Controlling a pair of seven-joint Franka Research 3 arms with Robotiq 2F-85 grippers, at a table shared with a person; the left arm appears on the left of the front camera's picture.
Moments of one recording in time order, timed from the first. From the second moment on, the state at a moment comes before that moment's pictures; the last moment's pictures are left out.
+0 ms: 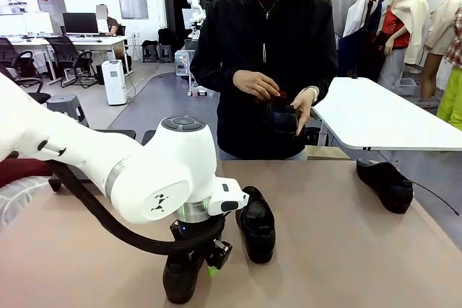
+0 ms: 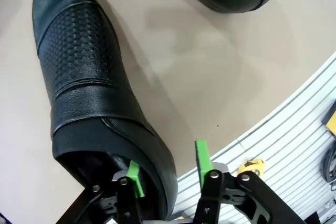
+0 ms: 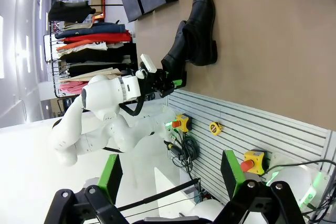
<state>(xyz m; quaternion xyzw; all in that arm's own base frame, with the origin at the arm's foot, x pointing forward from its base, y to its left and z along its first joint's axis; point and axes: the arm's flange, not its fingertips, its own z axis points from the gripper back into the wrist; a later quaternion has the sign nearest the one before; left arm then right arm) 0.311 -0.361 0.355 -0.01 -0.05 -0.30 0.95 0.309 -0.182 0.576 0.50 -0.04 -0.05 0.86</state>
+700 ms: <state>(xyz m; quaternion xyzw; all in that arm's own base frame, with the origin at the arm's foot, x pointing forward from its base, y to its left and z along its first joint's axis) 0.311 -0.358 0.362 -0.01 -0.06 -0.30 0.95 0.309 -0.182 0.576 0.50 -0.04 -0.05 0.86</state>
